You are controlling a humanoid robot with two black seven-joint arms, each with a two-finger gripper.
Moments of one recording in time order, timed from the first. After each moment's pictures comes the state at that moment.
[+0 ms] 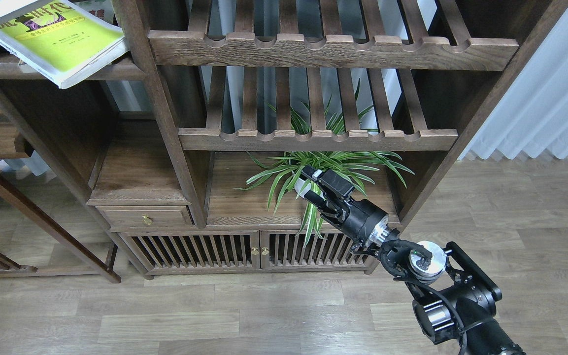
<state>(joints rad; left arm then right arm) -0.32 0.68 -1.76 -1.40 -0.33 -0.49 0.49 0.29 0.02 1.21 0.92 0.17 0.38 -0.49</state>
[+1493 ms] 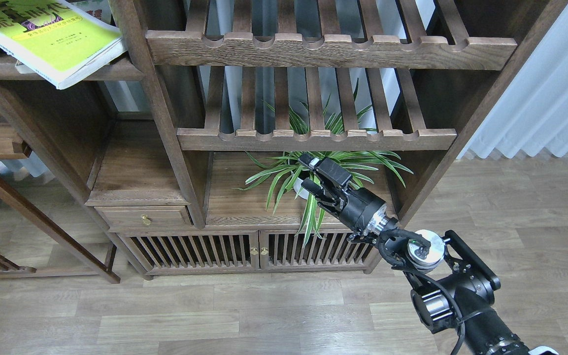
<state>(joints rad) -1.07 0.59 -1.24 -0.54 -0.31 -0.49 0.49 0.33 0.02 1.21 0.94 0.18 0.38 -0.49</state>
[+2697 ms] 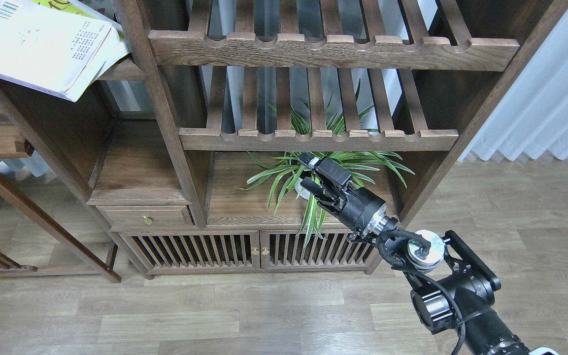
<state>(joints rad) -1.16 0.65 -1.23 -0.68 -0.32 -0.49 0.49 0.32 0.01 1.21 0.94 0.18 0.39 -0.49</state>
